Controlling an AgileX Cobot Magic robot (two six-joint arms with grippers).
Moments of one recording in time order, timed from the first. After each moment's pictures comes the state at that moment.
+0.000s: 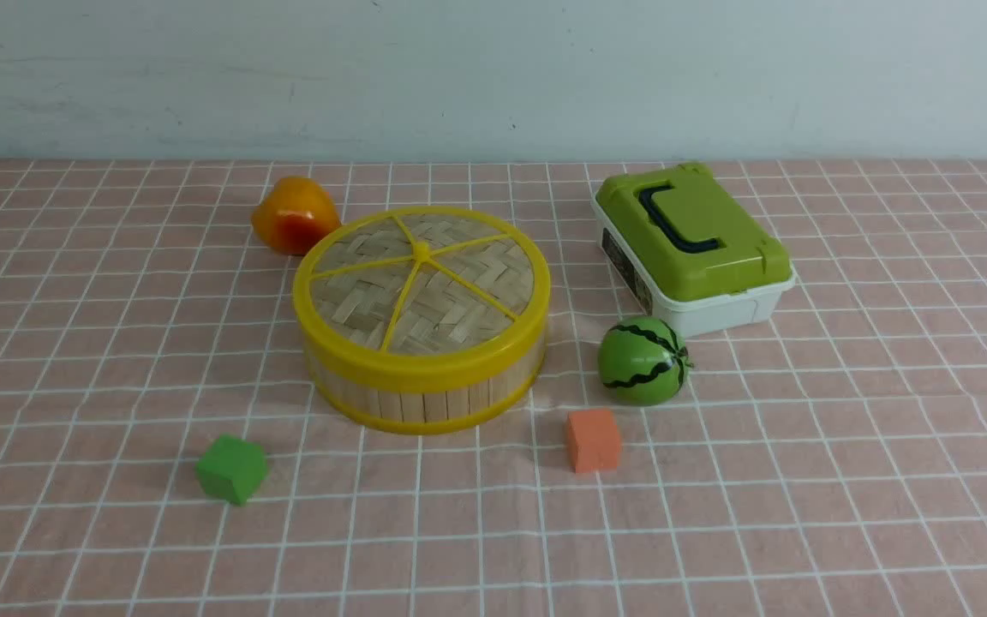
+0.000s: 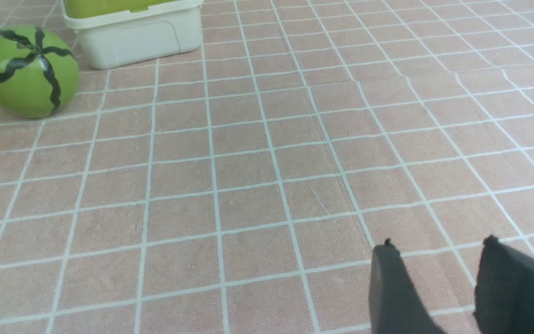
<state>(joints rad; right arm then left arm) -0.11 -0.01 0.02 0.01 0.39 0.10 -0.06 -0.01 0.03 -0.09 0.39 -0.05</state>
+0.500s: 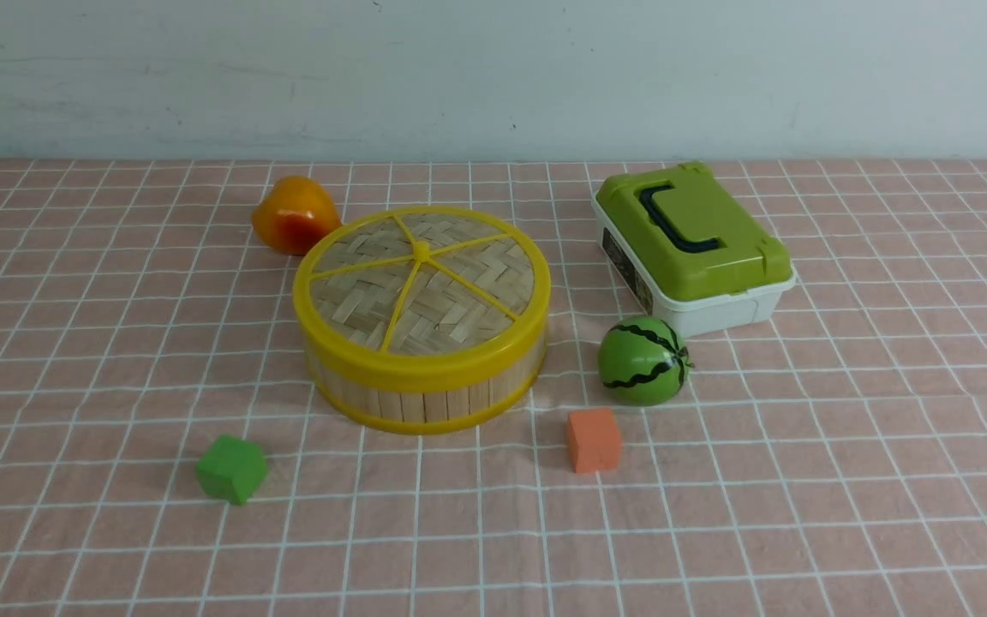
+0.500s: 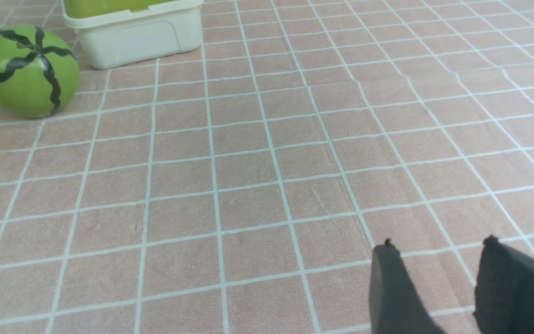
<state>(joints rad) -0.11 -0.01 0.02 0.01 0.39 0.10 -0.06 -0.01 0.03 -0.09 0.39 -0.05</state>
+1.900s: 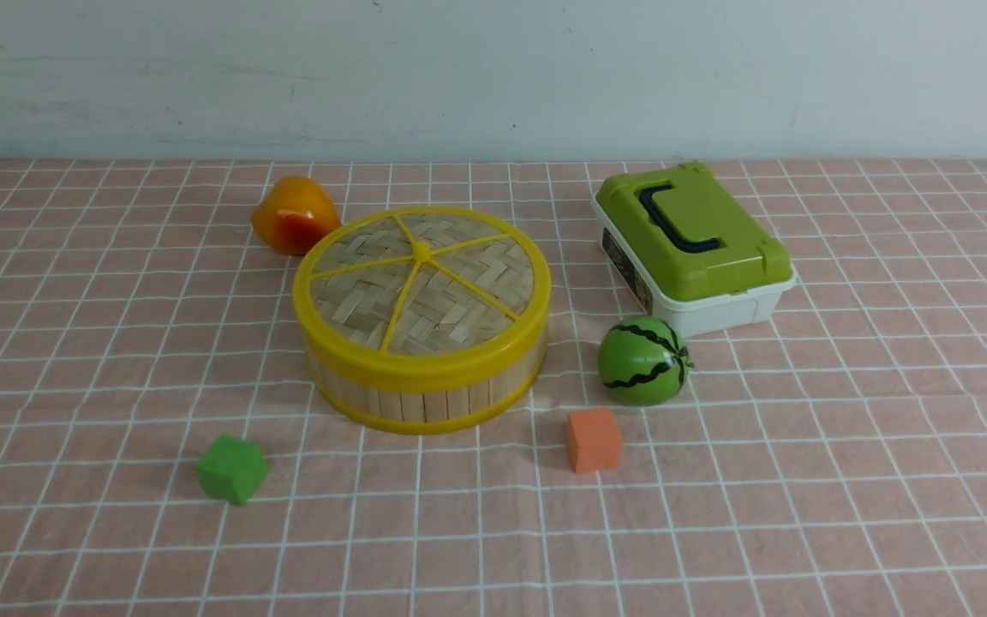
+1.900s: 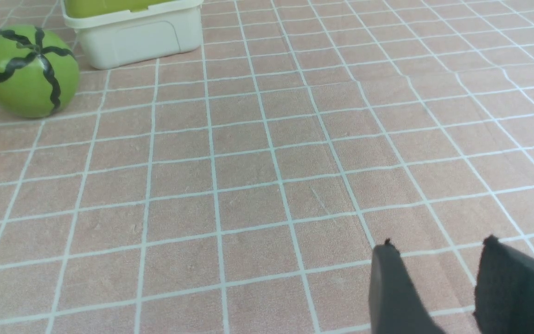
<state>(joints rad) -0.11 -0.01 0.02 0.01 0.39 0.10 -0.06 -0.01 0.03 -0.09 -0.32 -0.05</state>
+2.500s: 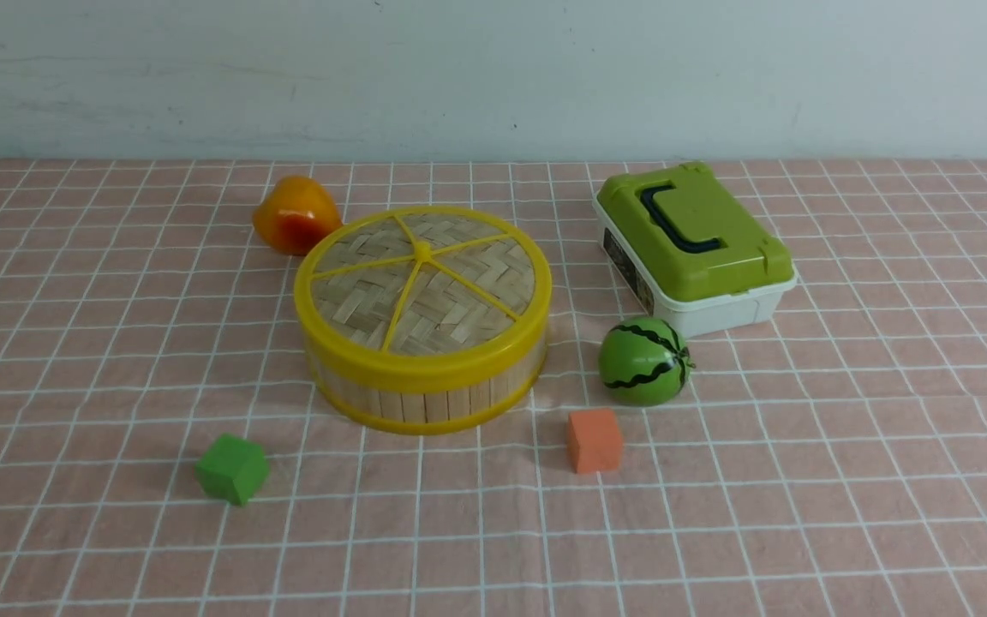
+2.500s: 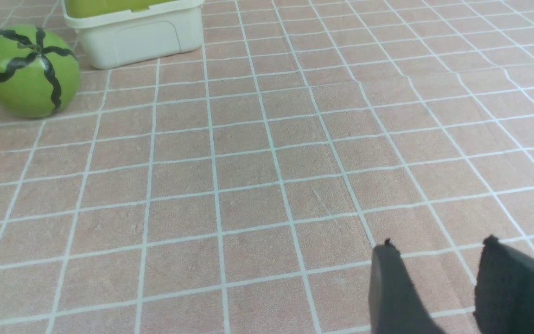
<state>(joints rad) -0.11 -0.01 0.02 0.01 0.39 0.10 -0.06 0.21 -0.50 -0.19 0.03 -0.12</state>
